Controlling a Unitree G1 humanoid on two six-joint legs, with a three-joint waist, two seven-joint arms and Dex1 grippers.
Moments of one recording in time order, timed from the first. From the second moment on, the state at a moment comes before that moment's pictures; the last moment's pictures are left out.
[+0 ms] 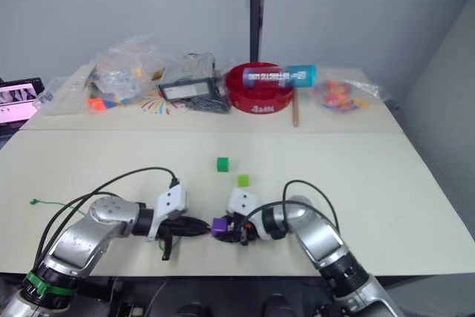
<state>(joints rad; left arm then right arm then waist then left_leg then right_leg) -0.26 0.66 -0.19 -0.27 -0.24 0.58 -1.17 -0.43 -0.38 0.43 -0.13 0.09 0.53 1.06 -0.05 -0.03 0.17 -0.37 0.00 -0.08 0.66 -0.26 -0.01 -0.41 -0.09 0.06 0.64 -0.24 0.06</state>
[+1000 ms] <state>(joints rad) -0.25 0.71 -0.18 -0.21 -0.26 0.48 -1.19 -0.45 -0.40 0.51 -0.14 0.02 0.48 0.99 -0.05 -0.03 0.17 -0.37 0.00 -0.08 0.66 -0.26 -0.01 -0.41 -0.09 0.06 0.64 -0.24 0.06</state>
